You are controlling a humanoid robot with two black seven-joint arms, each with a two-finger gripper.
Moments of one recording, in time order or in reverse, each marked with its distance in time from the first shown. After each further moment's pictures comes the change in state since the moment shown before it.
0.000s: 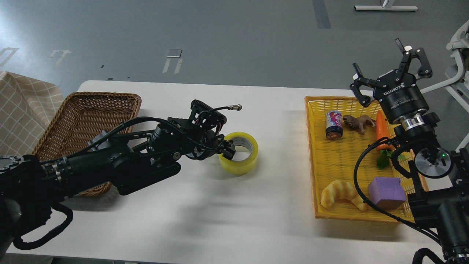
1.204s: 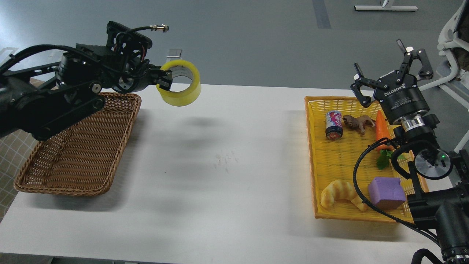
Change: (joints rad) left arm -0.231 0.430 -0.014 -0.039 -0.075 0.000 -0.116; right arm -0.004 0.008 0.010 0.002 0.008 0.000 0.000
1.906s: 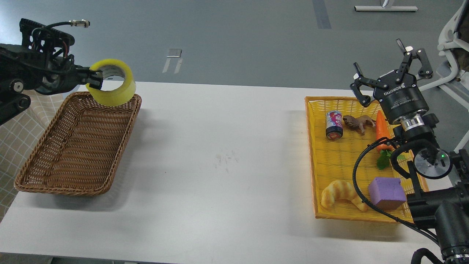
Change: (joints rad) left arm 0.079 0.266 0.014 0.050 -0.014 0.000 -0.095; right arm 0.001 0.001 0.000 -0.003 0.000 0.000 0.000
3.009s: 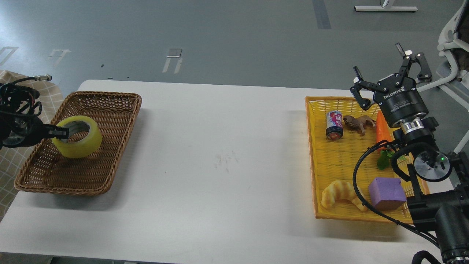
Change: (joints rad) left arm 0.240 0.017 -0.002 0.190 -0.118 0.000 -0.093; right arm -0.012 0.000 0.000 -0.002 0.000 0.000 0.000
